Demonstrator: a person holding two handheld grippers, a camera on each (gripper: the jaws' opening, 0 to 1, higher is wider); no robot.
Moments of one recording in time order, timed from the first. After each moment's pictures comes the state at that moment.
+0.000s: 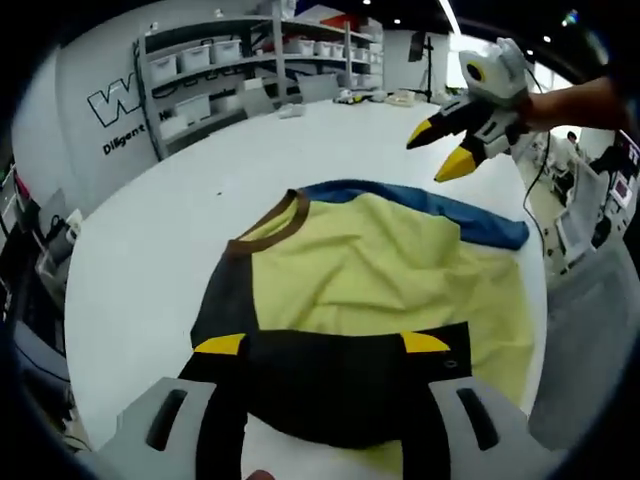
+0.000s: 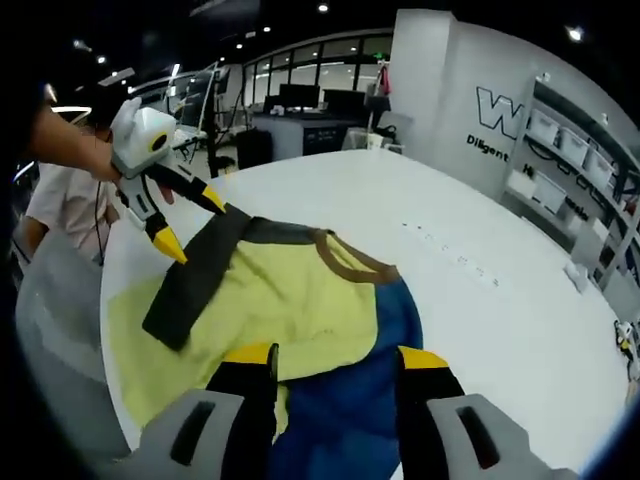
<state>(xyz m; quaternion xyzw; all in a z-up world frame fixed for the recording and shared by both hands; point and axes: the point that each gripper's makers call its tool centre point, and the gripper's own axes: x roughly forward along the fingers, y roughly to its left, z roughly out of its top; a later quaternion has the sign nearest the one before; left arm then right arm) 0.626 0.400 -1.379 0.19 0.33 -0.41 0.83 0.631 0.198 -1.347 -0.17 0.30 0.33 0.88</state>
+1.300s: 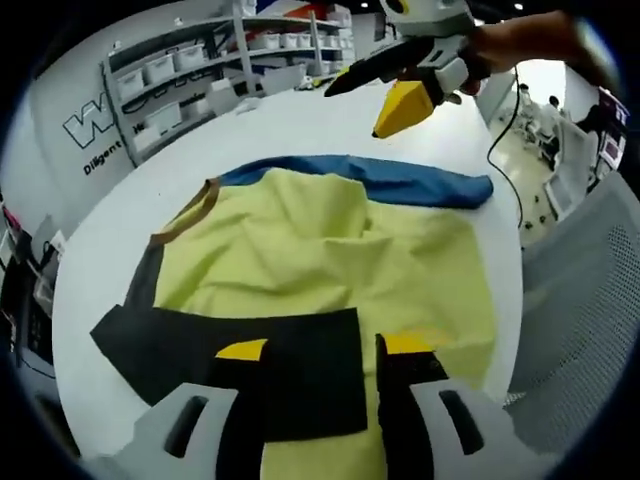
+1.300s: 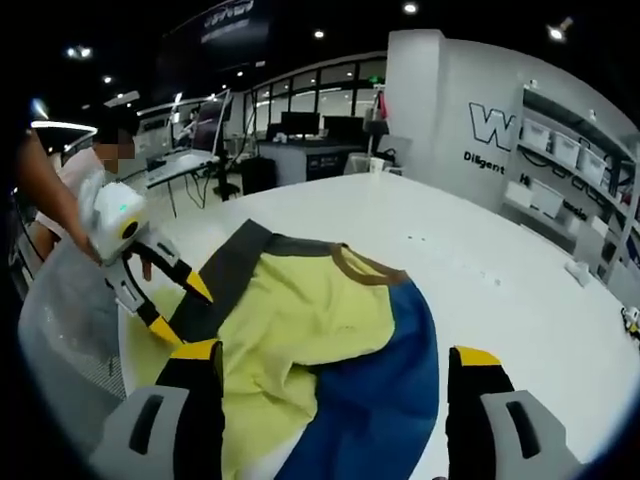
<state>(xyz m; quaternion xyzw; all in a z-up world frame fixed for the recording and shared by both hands) 0.532 0.342 -1.425 0.23 0.33 -0.43 0.81 0.598 0.197 -1.342 -0.13 0.25 0.34 0.90</state>
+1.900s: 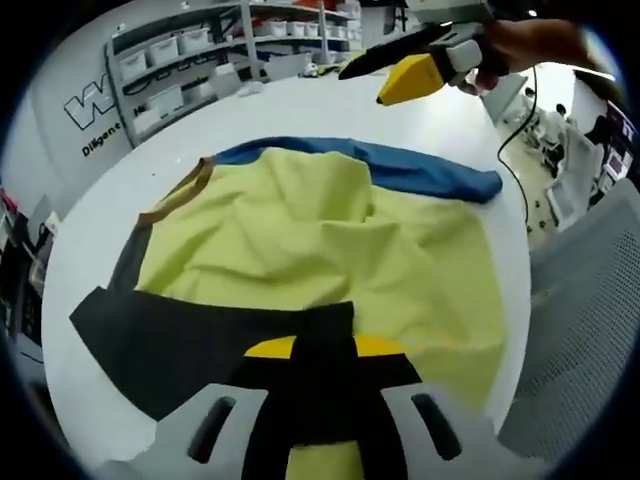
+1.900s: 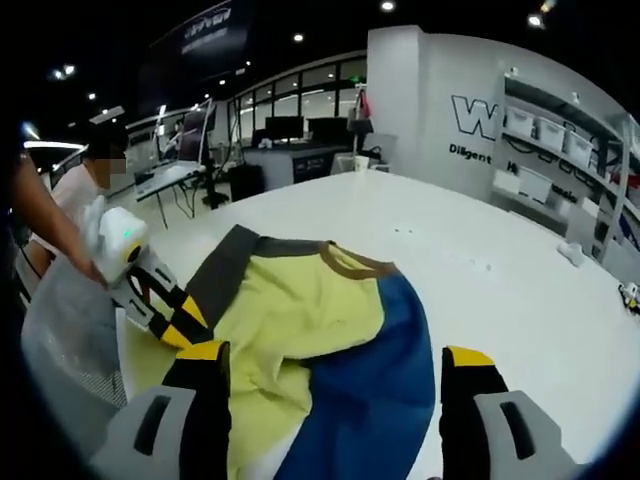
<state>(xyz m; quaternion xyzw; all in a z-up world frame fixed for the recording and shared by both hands) 0.539 0.344 -1.444 0.21 0.36 -0.42 0.81 0.599 0.182 -1.346 -0.10 0.26 0.31 0.91</state>
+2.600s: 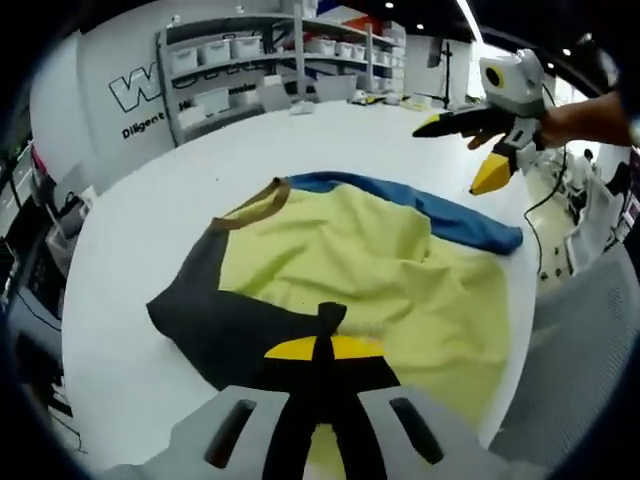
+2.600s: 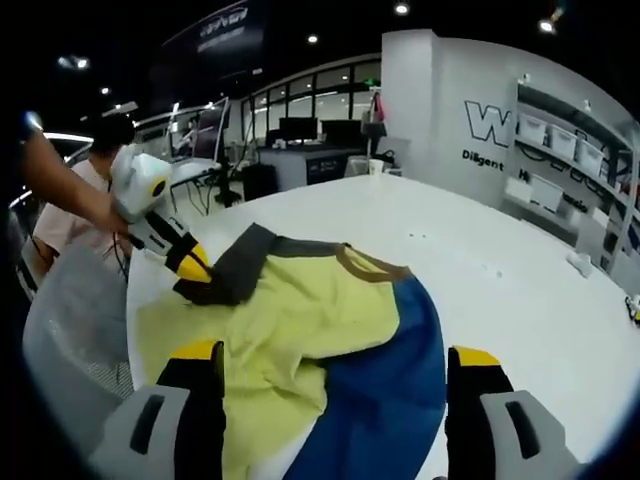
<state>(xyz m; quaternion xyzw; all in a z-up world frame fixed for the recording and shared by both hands) 0.581 0.402 -1.382 0.15 0.33 -0.35 0.86 0.584 0.196 -1.345 -0.11 0.25 0.35 0.90</state>
